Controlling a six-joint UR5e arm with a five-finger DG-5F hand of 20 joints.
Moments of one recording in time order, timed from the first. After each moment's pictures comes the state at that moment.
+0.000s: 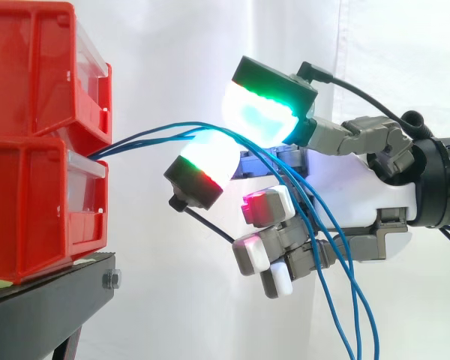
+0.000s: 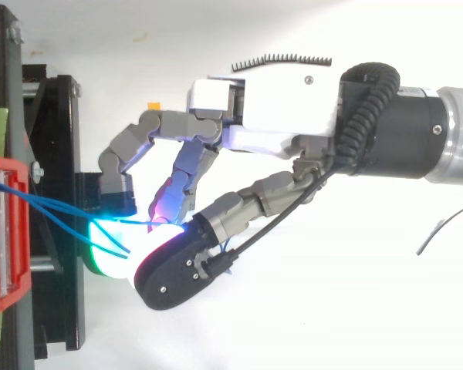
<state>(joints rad) 0.10 -2.30 -1.13 -2.89 -1.44 -0.05</state>
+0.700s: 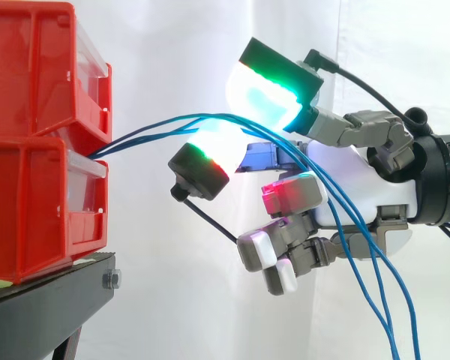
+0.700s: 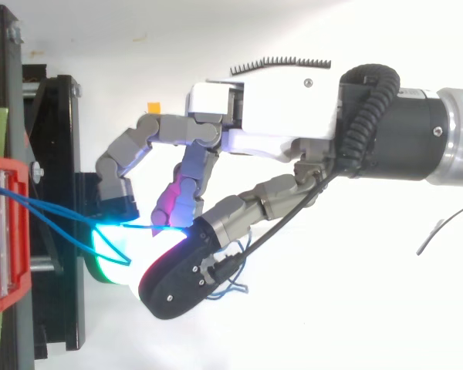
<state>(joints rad) 0.10 -2.30 -1.13 -2.90 -1.45 -0.05</state>
